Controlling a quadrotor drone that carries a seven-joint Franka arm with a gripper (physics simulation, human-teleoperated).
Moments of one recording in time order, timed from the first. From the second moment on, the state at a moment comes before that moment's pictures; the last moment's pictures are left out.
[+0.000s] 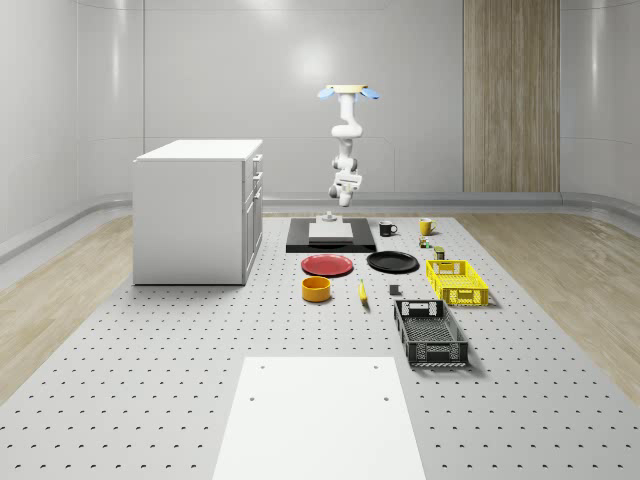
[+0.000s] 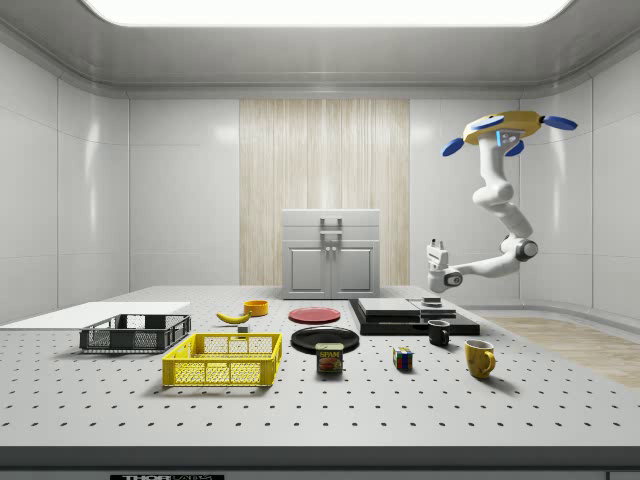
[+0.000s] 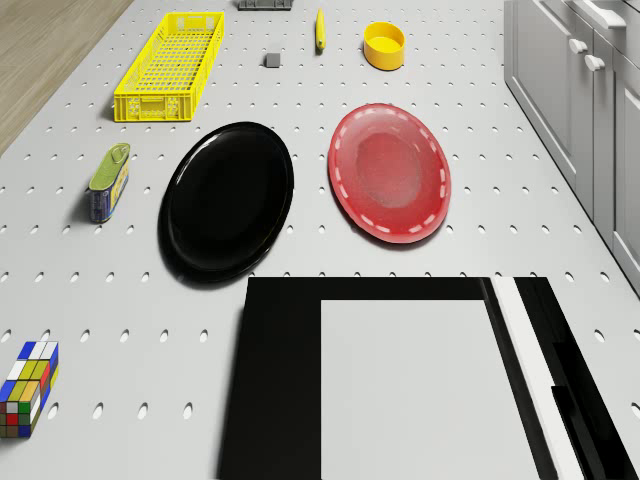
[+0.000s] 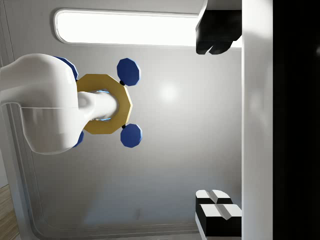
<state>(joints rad) -0.04 -0.72 0.10 -2.07 -0.12 1.39 0.80</state>
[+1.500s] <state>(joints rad) -0.93 -1.00 1.21 -2.89 -1.97 1.18 1.50</state>
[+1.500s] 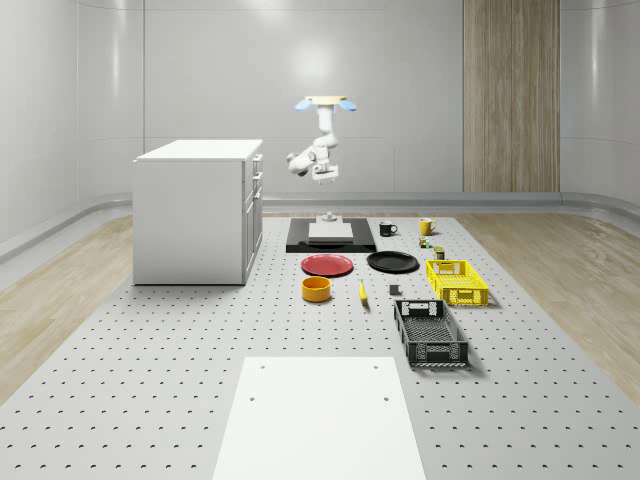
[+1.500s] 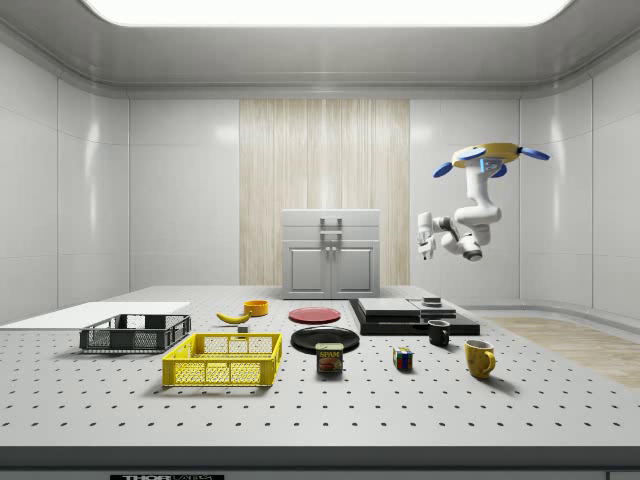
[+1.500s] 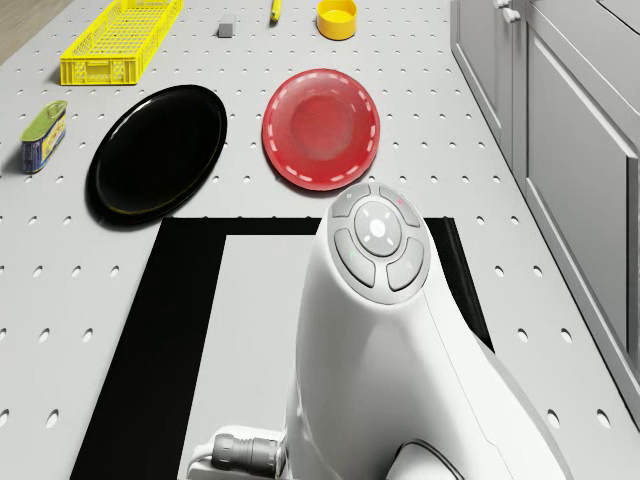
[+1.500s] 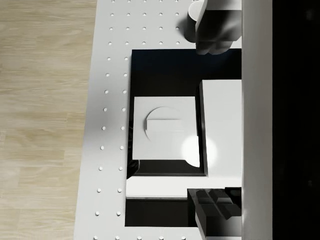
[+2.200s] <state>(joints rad) -1.05 -1.10 1.27 -2.89 -1.97 1.19 1.58</state>
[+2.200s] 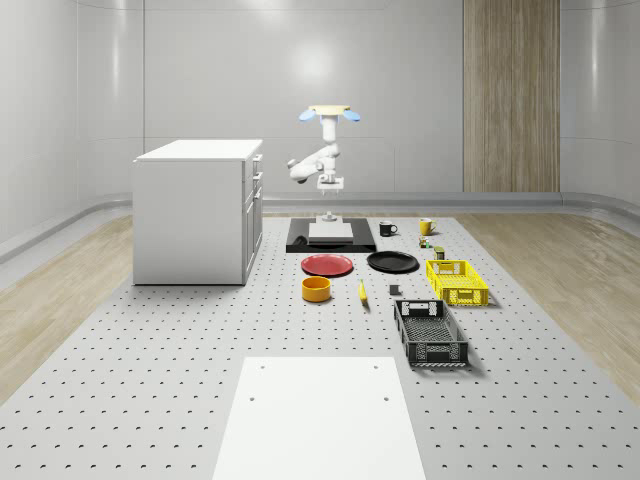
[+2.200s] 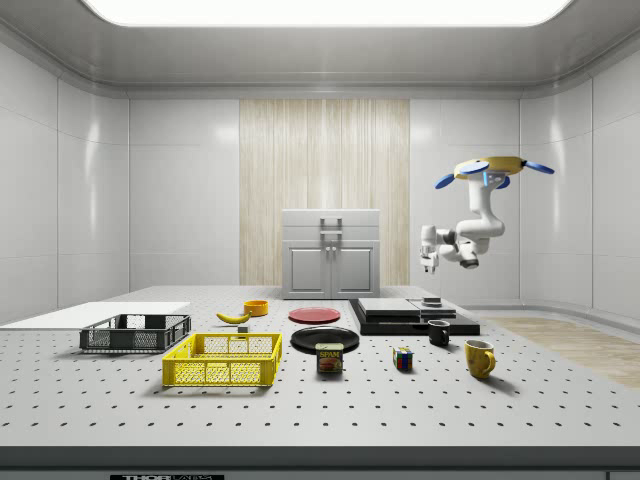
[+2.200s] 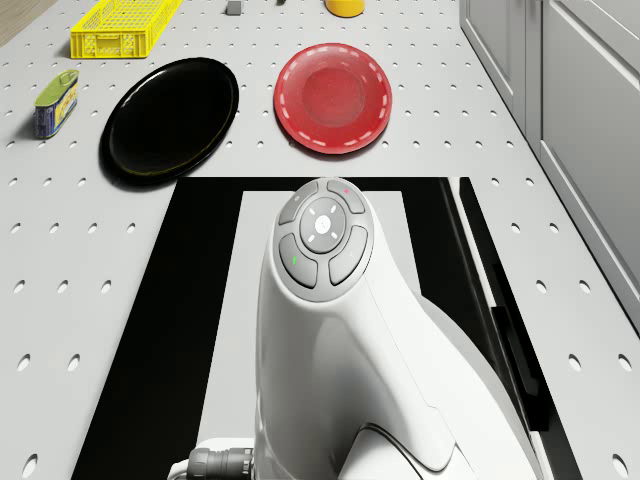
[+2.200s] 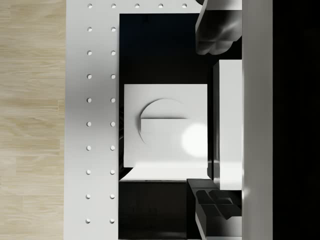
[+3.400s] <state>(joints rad) -1.08 -1.23 1.25 -2.88 -1.96 1.32 1.61</state>
